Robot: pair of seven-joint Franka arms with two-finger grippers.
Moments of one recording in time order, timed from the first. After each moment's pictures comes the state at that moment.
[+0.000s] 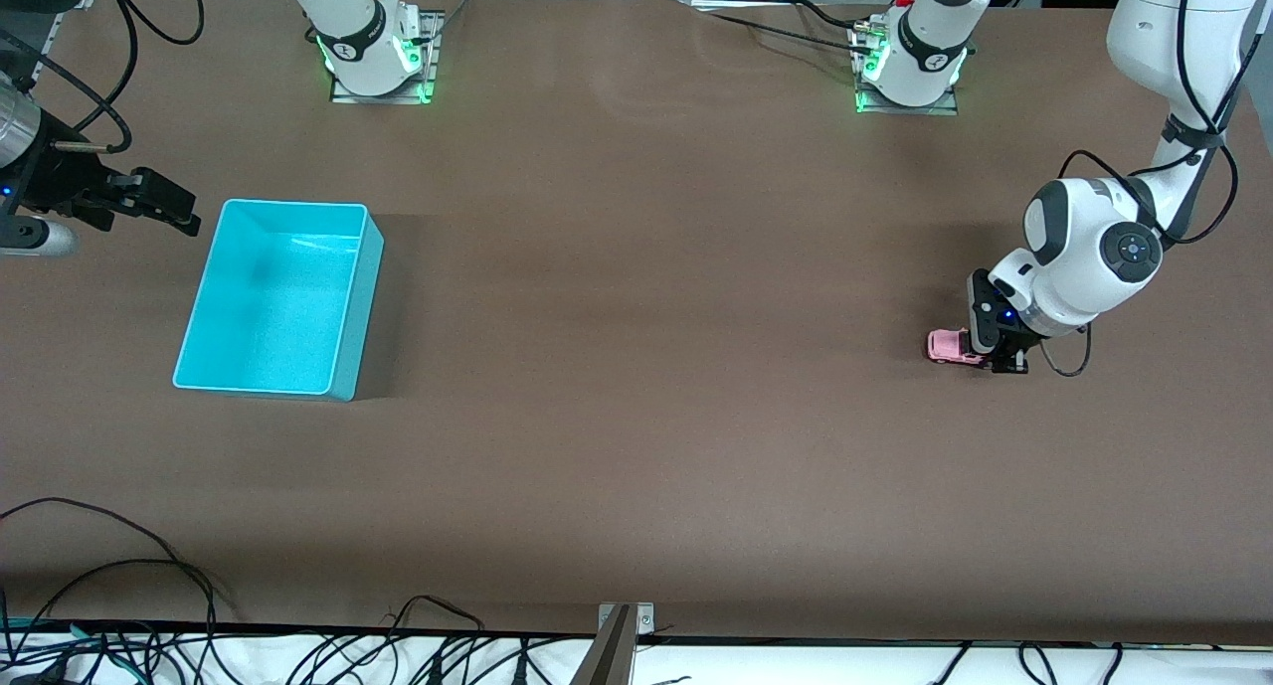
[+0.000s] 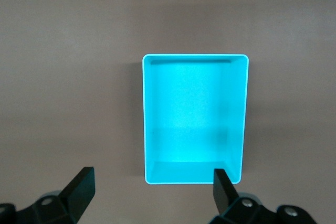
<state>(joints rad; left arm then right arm) 0.20 0.42 -0.09 -2.19 0.12 2.66 1.64 0.30 0.05 -0.26 -1.56 0.00 1.59 0.08</state>
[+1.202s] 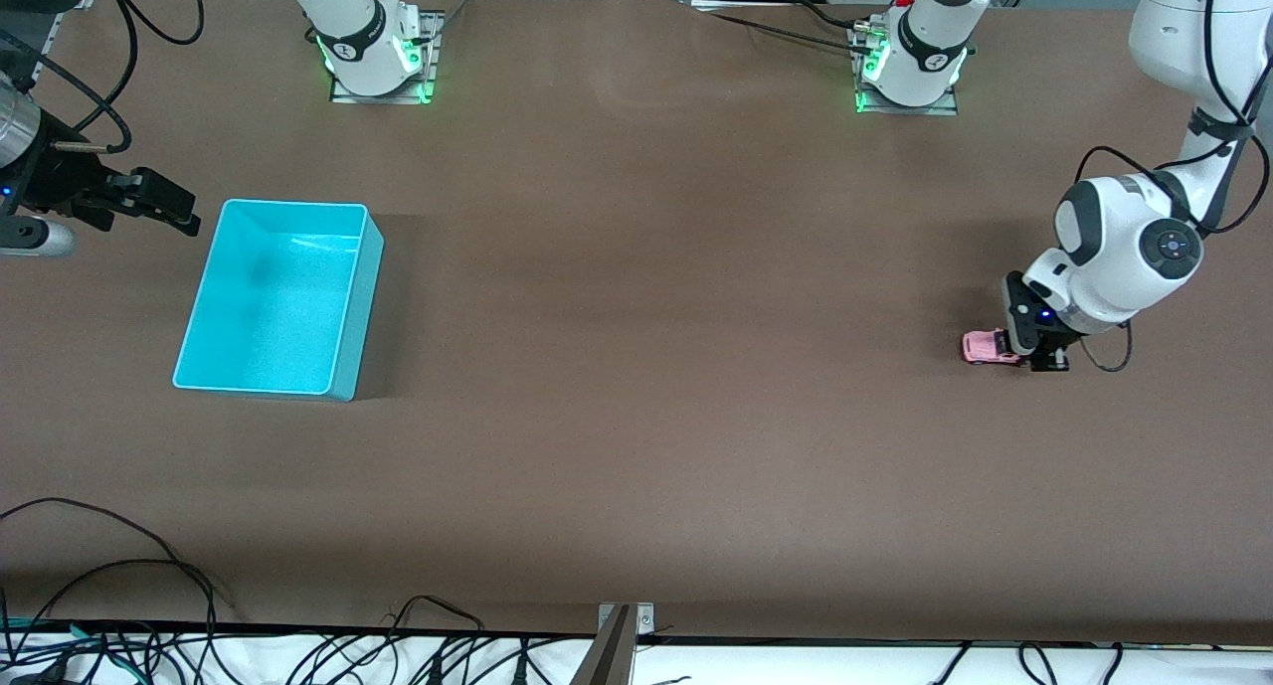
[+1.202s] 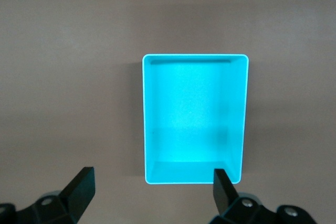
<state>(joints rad) 0.22 0.44 0.03 -2.18 0.12 2.67 1.70 0.30 0.06 -0.26 -1.56 0.00 1.59 0.08</state>
